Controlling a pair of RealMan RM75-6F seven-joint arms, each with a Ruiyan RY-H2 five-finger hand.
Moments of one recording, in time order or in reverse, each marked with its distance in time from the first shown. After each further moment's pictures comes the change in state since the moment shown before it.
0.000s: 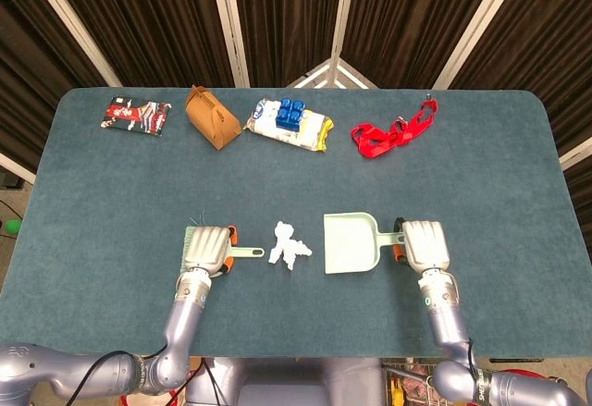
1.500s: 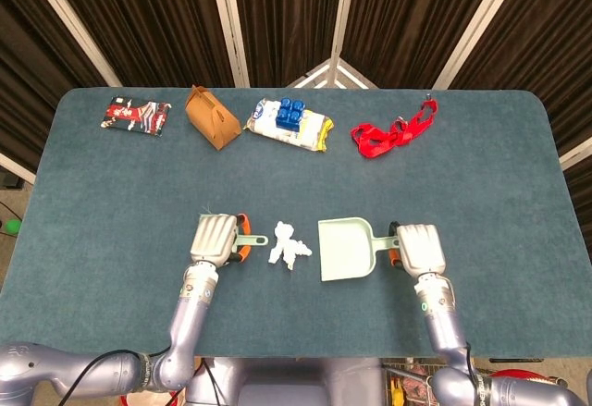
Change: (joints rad) left arm -0.004 0.005 -0.057 -0.065 0.110 0.048 -0.152; right arm 0.005 0.003 -0.022 -0.073 -0.010 0.040 -0.055
